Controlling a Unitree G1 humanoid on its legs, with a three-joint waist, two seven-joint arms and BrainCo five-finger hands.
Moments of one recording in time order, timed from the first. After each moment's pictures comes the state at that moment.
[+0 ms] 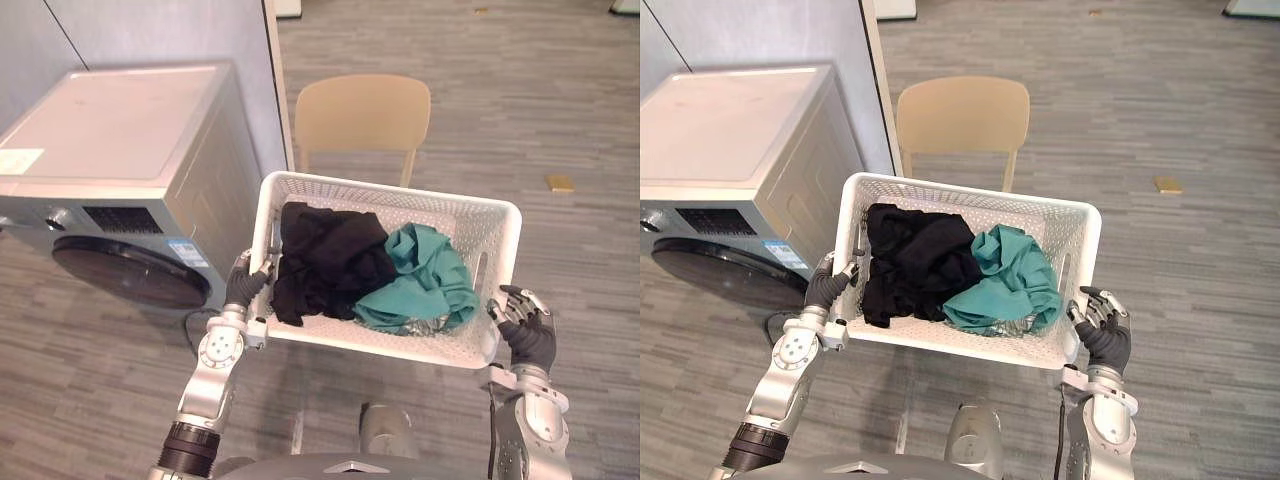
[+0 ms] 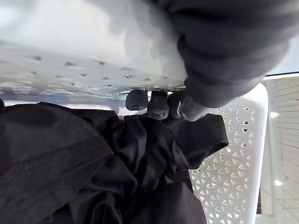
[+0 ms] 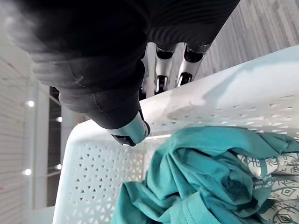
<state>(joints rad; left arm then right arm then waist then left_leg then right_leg) 0.01 0.05 -0.16 0.01 -0.06 0.01 0.10 0.38 -0.08 -0.32 -0.26 0.23 -0.08 -0.05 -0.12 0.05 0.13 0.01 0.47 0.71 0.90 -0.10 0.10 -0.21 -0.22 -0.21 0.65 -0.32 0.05</state>
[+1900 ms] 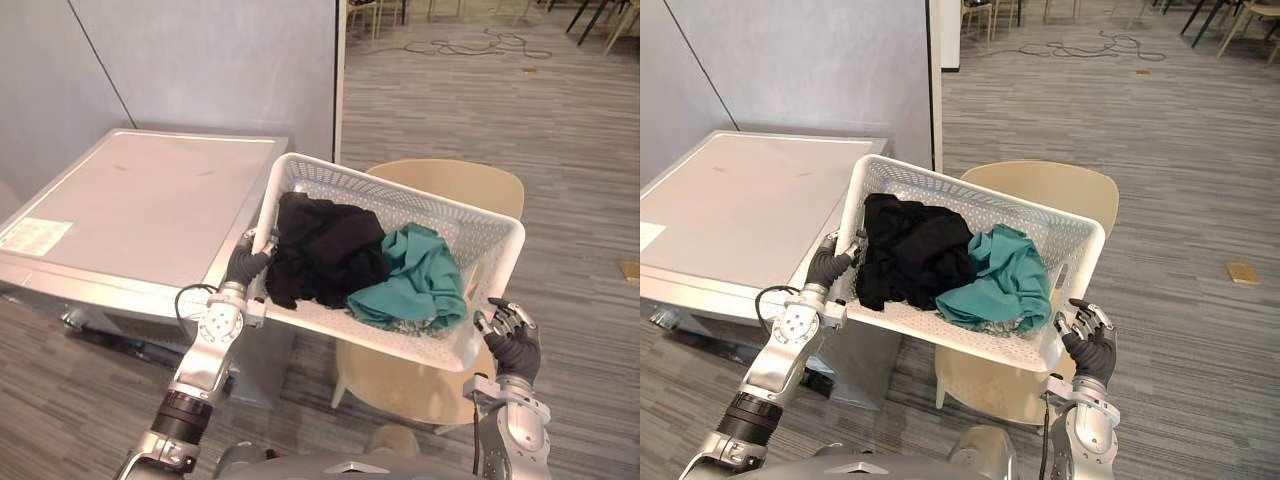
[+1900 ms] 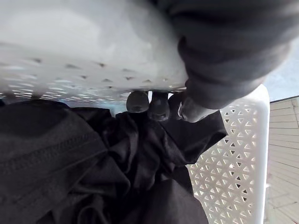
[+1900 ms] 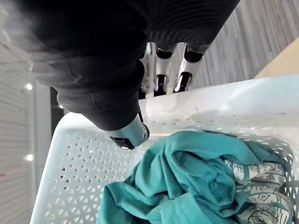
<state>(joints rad) -0.14 0.14 -0.23 0.06 -0.06 0.01 0.12 0.39 -0.04 -0.28 -0.23 0.16 -0.11 -0.11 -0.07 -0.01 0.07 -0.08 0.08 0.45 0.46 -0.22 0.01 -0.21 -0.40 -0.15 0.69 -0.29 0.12</state>
